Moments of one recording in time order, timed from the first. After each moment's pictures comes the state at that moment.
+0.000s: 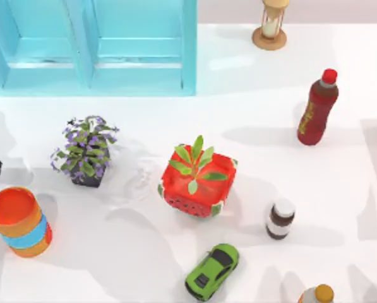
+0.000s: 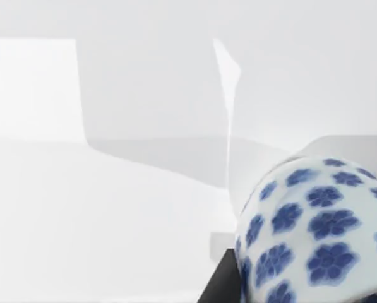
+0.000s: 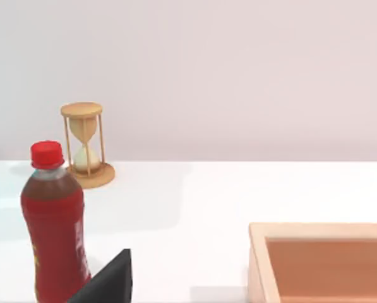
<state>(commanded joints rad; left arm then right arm) 0.20 1.85 1.12 -0.85 0.00 0.23 0.00 0.00 0.00 0.00 0.00 0.00</state>
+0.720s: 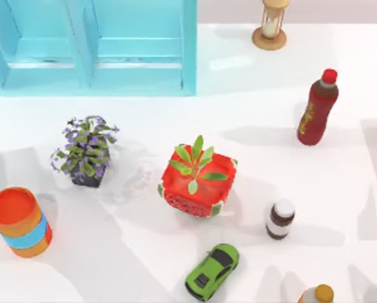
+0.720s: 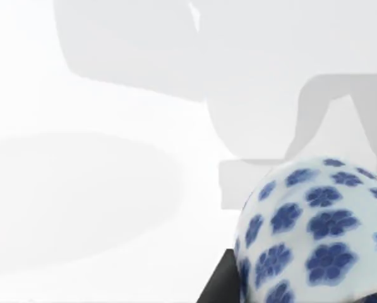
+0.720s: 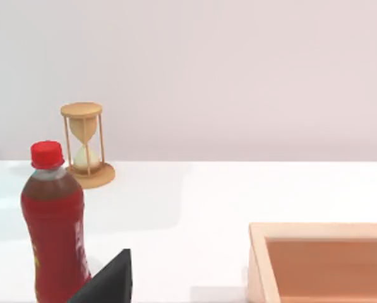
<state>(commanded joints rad) 0.40 1.99 1.46 -1.05 0.04 0.54 0.00 0.00 0.00 0.00 0.00 0.00</state>
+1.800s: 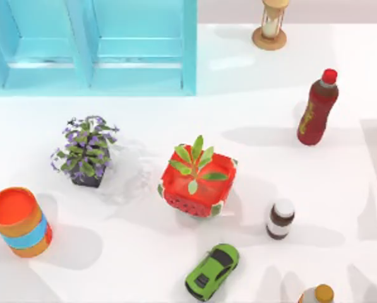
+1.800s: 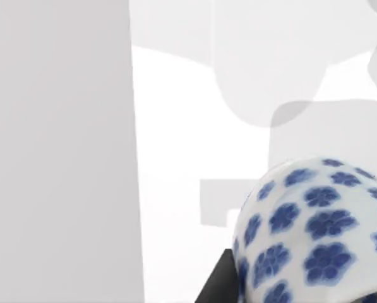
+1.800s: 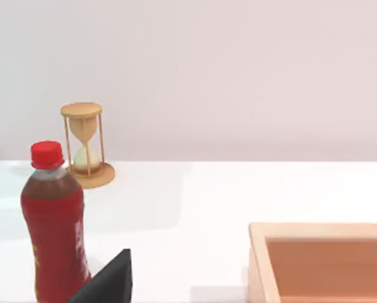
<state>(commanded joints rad) 0.66 2.09 1.67 -1.16 0.02 0.69 0.00 0.00 0.00 0.00 0.00 0.00</state>
